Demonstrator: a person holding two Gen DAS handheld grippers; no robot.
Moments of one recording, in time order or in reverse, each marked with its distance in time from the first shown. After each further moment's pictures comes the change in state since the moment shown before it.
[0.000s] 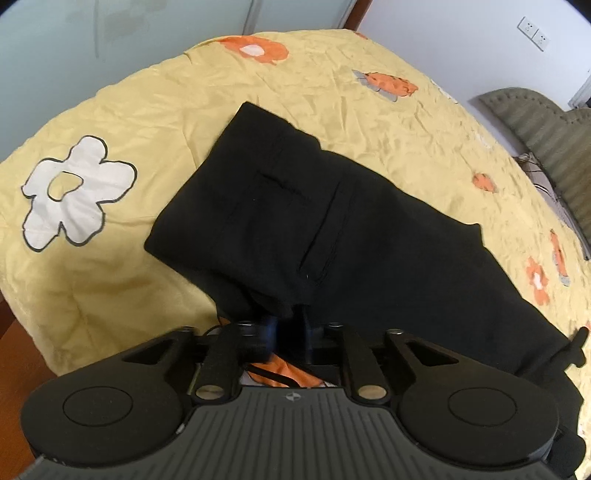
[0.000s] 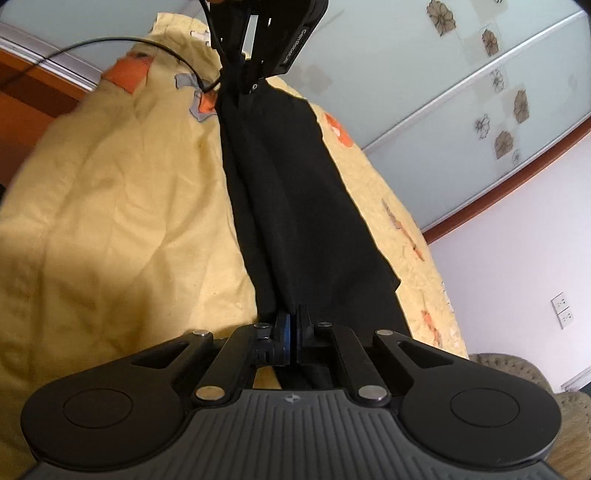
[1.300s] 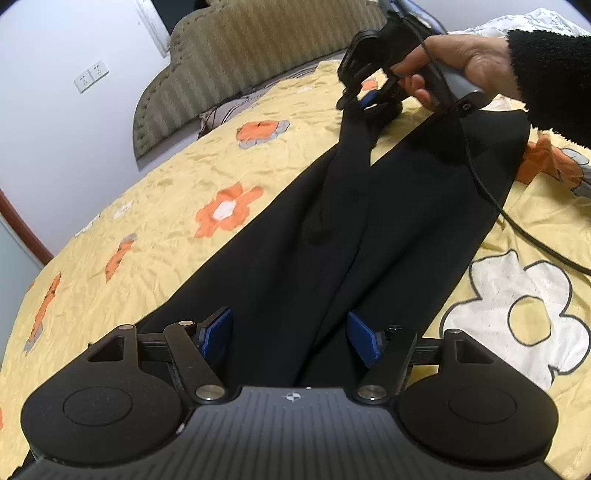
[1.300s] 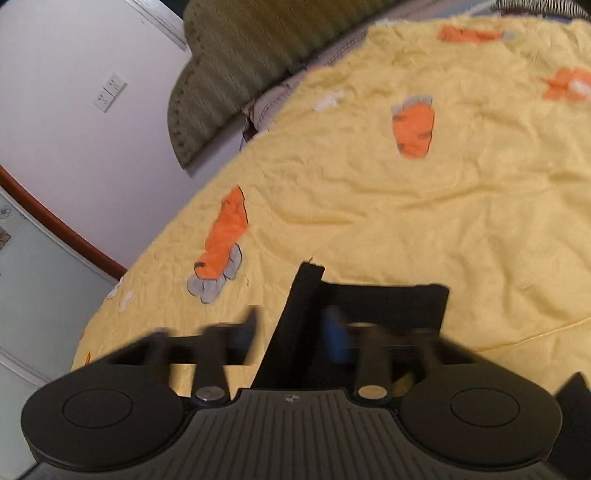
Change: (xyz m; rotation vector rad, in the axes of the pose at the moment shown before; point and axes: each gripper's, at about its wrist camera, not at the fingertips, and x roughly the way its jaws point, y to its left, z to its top) left arm 0.048 -0.285 -0.173 1.336 -0.336 -0.260; right arm -0.041 -0.276 -0.366 2.059 0.144 -0.378
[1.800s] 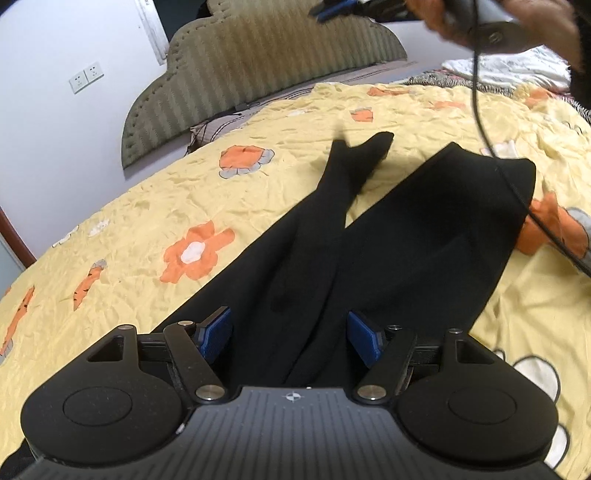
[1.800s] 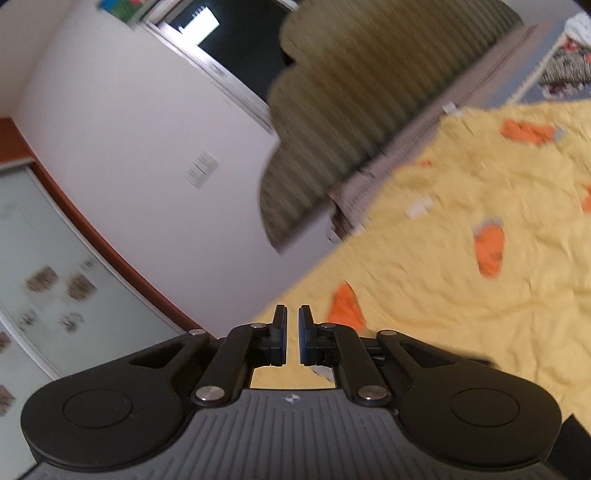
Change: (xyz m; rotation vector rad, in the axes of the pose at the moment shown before) left arm 0.025 -0.014 0.040 -0.079 -0.049 -0.048; right arm -0.135 0.062 0.039 -0.038 -0.284 0.261
